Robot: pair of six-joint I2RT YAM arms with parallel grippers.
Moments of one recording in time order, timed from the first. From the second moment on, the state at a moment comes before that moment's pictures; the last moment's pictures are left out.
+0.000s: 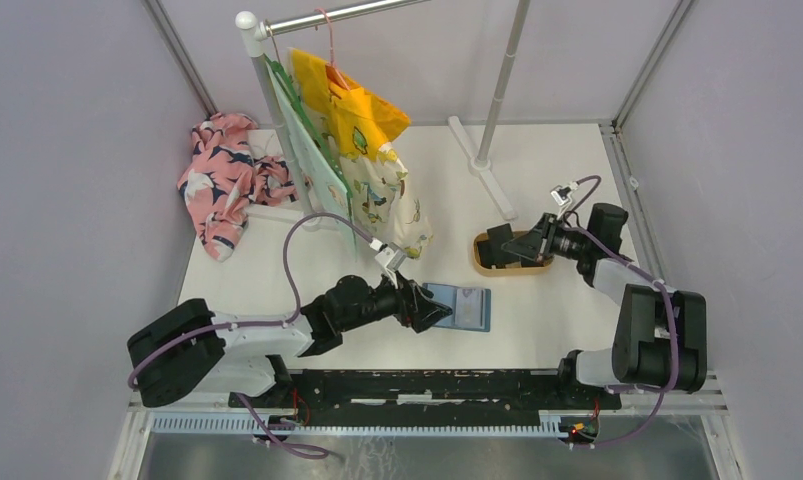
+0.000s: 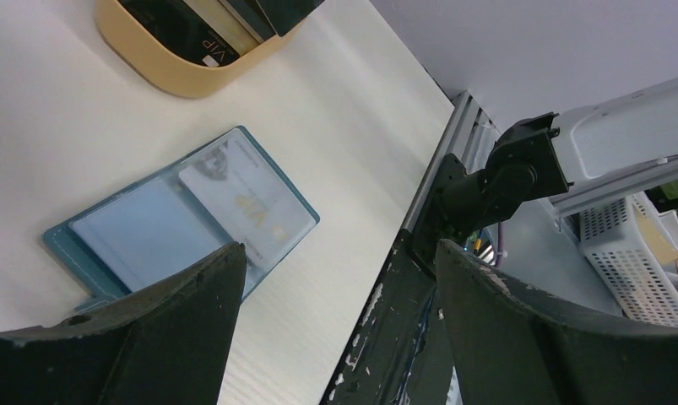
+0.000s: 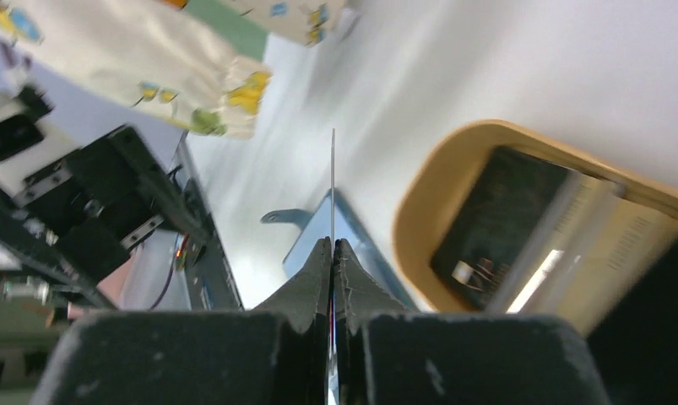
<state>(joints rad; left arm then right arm) -1.04 1.22 0.35 0.74 0.11 -0.63 -0.19 1.38 0.54 0.22 -1.16 0.30</state>
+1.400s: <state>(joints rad) -0.85 1.71 0.29 1.51 0.37 -0.98 0.30 1.47 0.68 -0.16 -1.41 -0.22</state>
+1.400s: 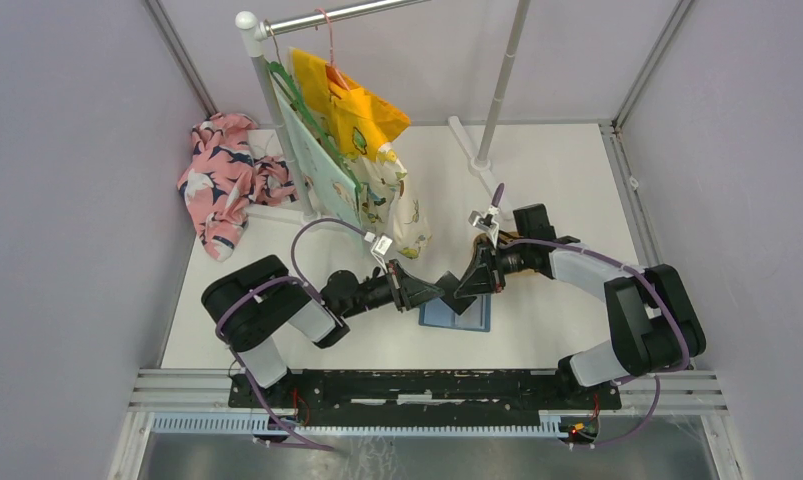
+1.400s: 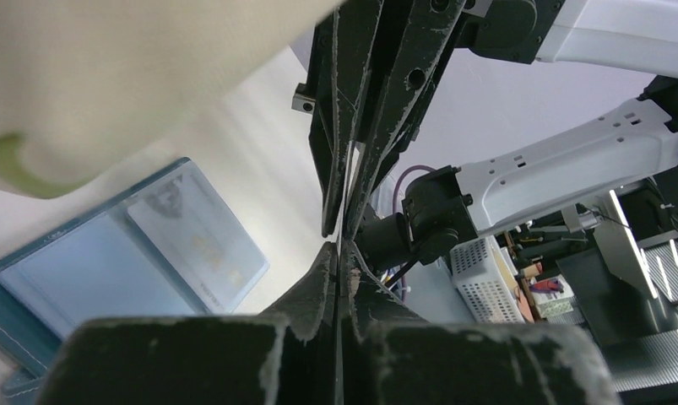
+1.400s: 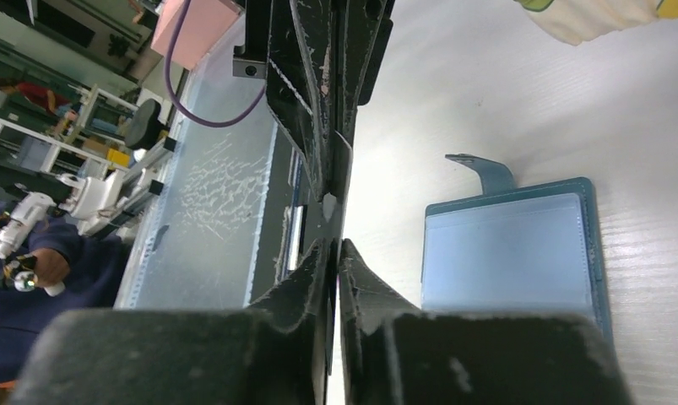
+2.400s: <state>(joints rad) -0.76 1.26 0.39 0.45 0.52 -0.59 0.57 1.20 0.54 -0.81 -0.90 -1.79</state>
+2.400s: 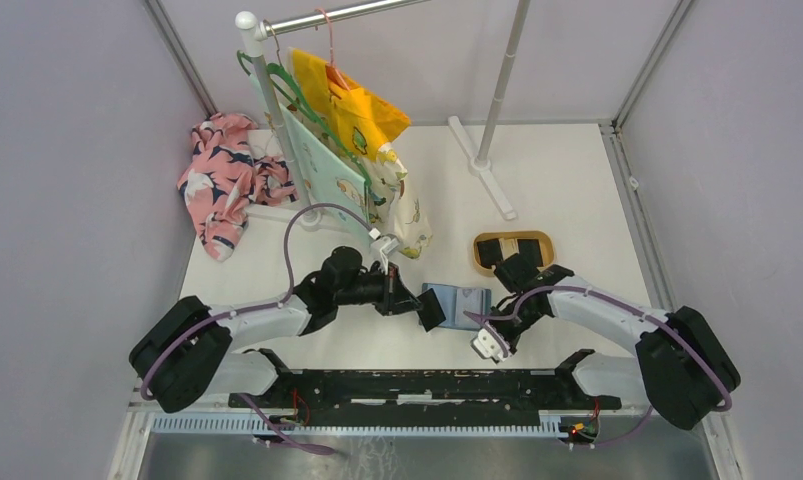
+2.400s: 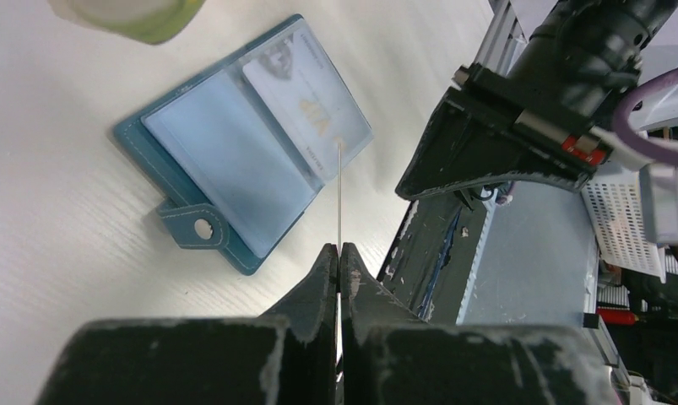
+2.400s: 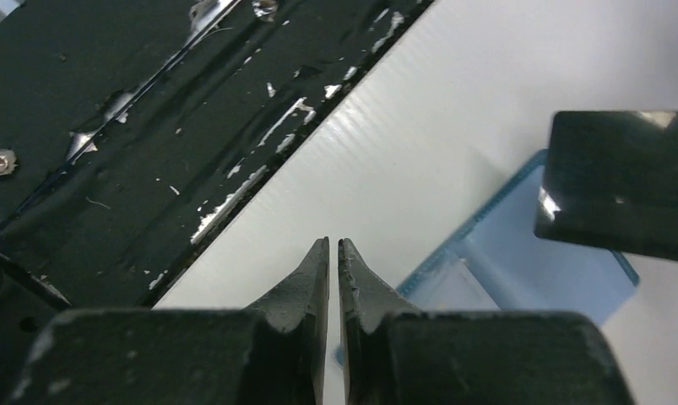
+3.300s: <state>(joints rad) -0.75 1.47 0.45 0.56 0.61 -0.68 0.61 1.20 0.54 -0.60 -0.48 -1.52</state>
